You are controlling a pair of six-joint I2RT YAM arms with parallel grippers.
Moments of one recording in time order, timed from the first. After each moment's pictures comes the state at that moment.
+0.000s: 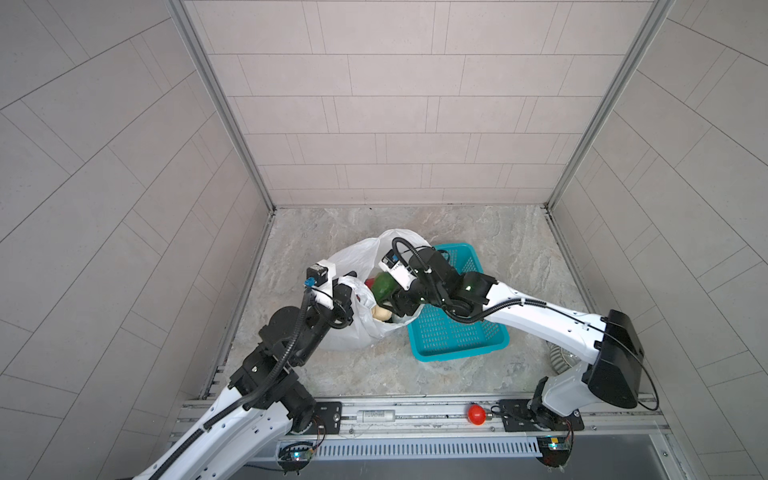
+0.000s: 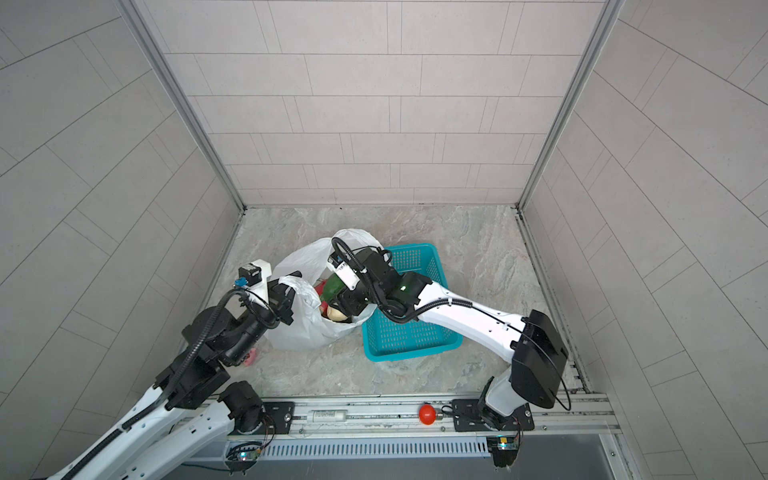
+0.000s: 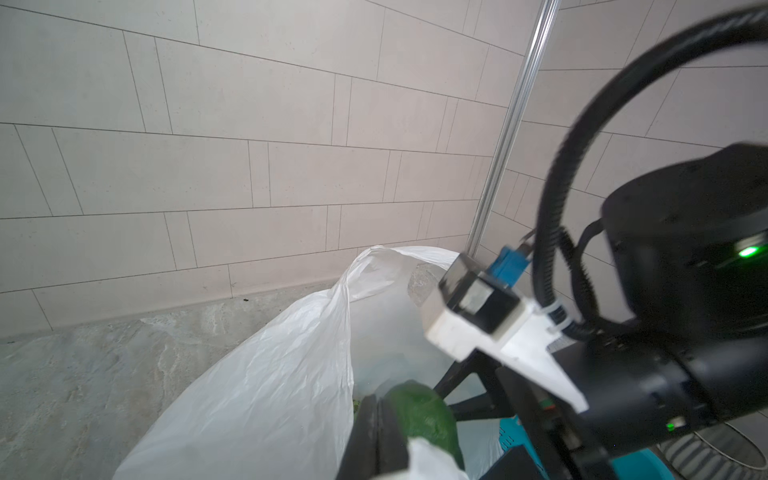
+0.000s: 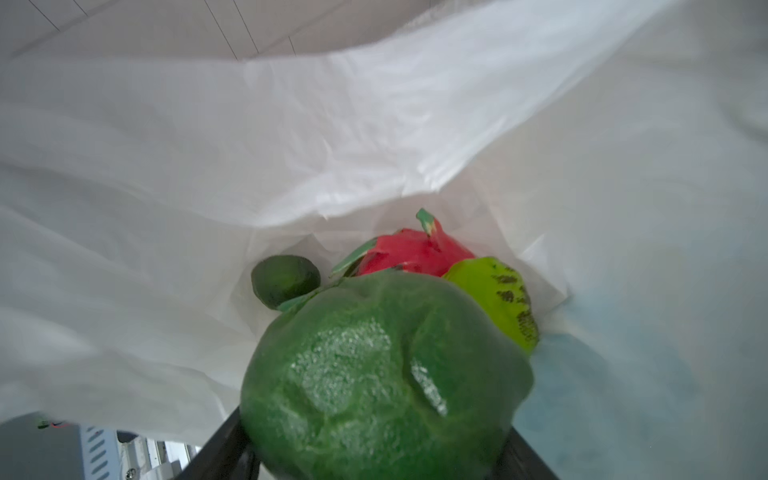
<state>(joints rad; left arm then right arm) -0.71 0.48 0.62 -0.14 -0.22 -0.13 0.91 1.56 1.28 -0.42 -0.12 0.09</state>
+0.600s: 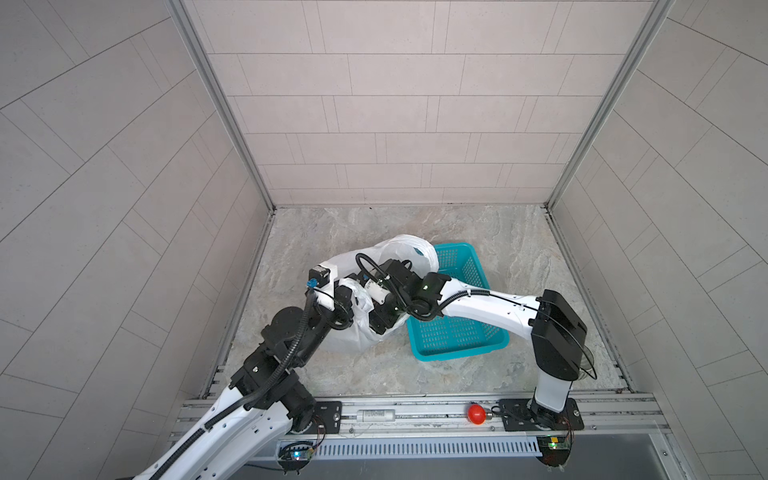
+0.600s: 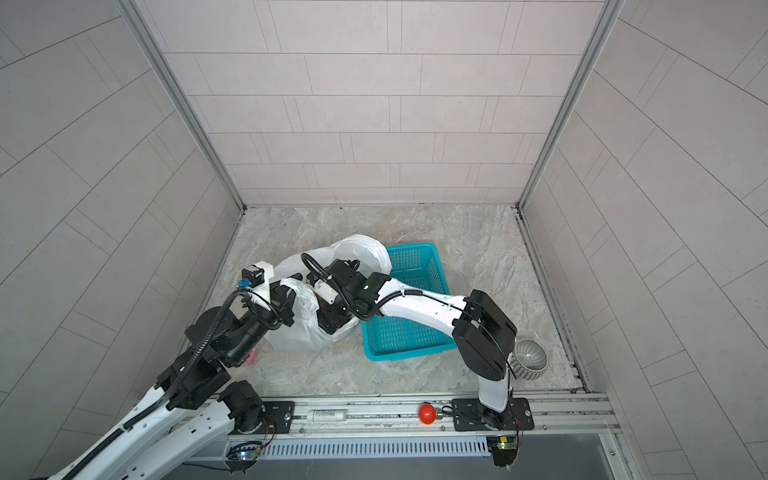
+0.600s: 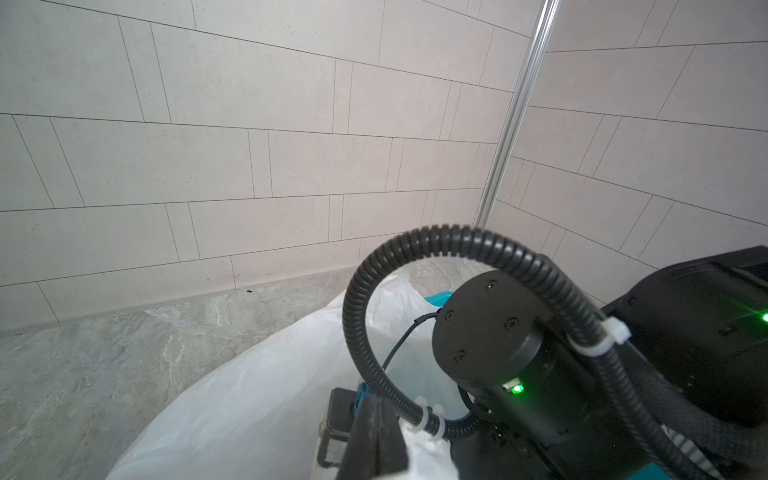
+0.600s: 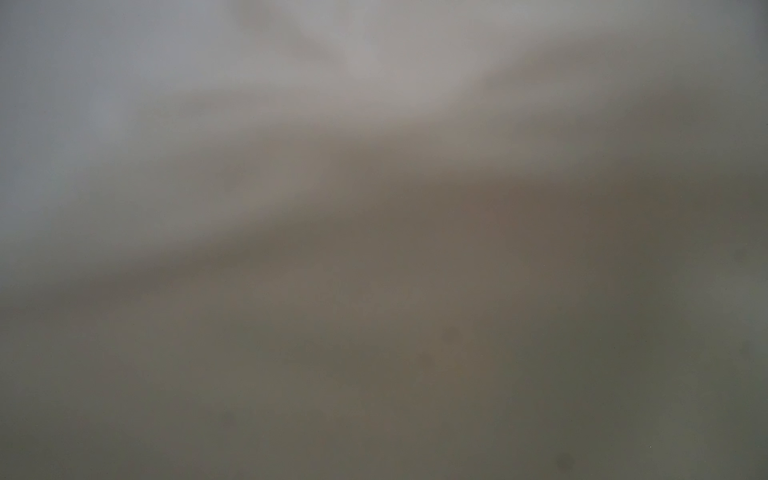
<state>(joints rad) -0.71 0.48 0.60 -0.16 -0.22 -0.12 0.96 1.83 1.44 -0.52 -0.20 0.08</state>
